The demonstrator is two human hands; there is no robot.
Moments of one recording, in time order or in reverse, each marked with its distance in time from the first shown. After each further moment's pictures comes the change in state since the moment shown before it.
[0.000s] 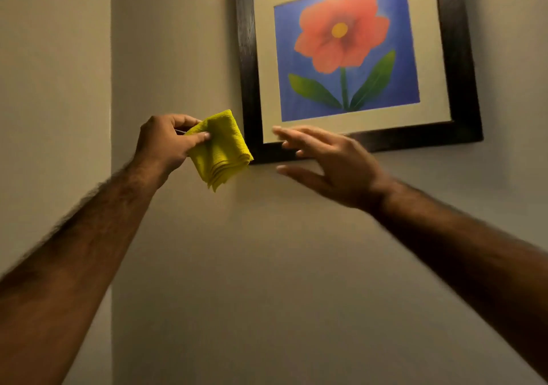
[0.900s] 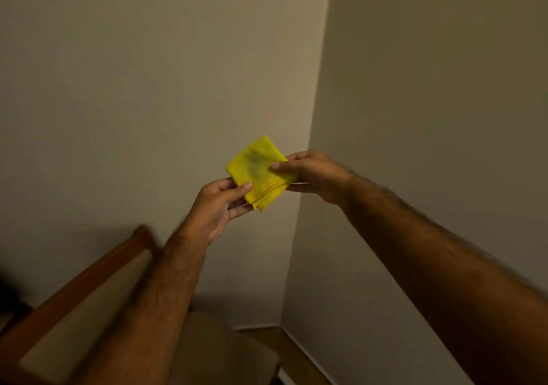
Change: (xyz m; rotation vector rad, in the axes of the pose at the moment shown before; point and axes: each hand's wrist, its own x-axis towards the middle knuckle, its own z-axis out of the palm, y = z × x) left_hand -0.419 -0.317 -0.209 -0.419 0.089 -1.132; right_hand -0.097 -0.375 0.388 1.525 -0.996 1.288
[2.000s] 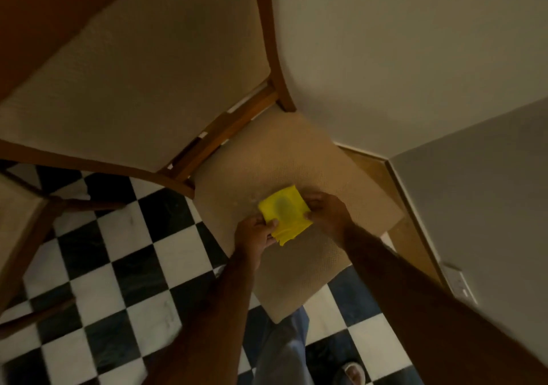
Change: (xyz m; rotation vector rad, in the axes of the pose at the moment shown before) left_hand -0.123 -0.571 -0.303 -0.022 0.664 -0.963; right_hand 0.095 0.623 0.348 -0.230 -0.390 0.656
